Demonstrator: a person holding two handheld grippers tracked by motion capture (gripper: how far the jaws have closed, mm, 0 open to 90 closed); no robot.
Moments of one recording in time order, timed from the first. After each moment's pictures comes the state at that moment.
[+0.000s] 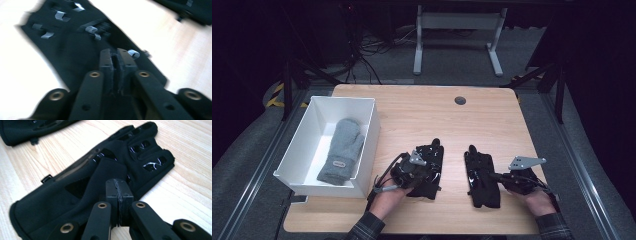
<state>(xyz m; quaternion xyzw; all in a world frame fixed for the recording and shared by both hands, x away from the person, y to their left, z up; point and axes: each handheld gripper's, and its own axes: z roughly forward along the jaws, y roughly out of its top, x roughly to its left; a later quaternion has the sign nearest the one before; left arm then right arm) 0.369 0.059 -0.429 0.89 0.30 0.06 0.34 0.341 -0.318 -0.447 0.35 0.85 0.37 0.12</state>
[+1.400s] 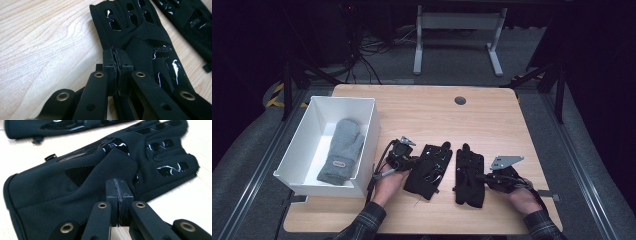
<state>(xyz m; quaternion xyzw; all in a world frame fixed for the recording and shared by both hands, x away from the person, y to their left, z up) 0.416 0.069 -0.450 0.84 0.40 0.03 0.36 0.354 -0.272 -0.456 0.30 0.88 0.35 0.10</state>
